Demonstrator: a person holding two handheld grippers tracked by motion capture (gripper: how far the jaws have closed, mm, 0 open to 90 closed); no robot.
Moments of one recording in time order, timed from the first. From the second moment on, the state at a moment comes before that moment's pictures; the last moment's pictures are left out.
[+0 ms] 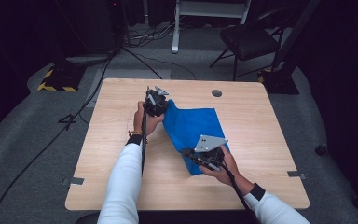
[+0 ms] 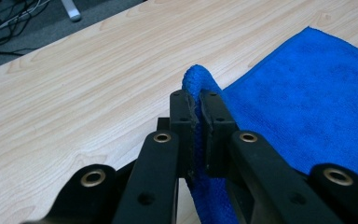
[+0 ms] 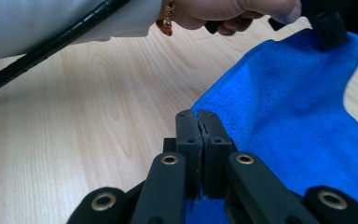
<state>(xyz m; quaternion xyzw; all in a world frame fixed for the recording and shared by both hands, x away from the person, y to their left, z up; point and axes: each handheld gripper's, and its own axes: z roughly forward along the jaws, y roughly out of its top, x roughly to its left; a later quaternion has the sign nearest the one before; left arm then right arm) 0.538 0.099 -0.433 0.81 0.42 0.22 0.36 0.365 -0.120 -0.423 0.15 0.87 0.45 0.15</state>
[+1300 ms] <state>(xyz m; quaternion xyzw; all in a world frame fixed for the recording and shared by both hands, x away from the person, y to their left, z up) 0.558 -0.027 -0.440 0.84 0.38 0.21 0.33 0.363 -0.227 -0.440 0.24 0.86 0.41 0.17</state>
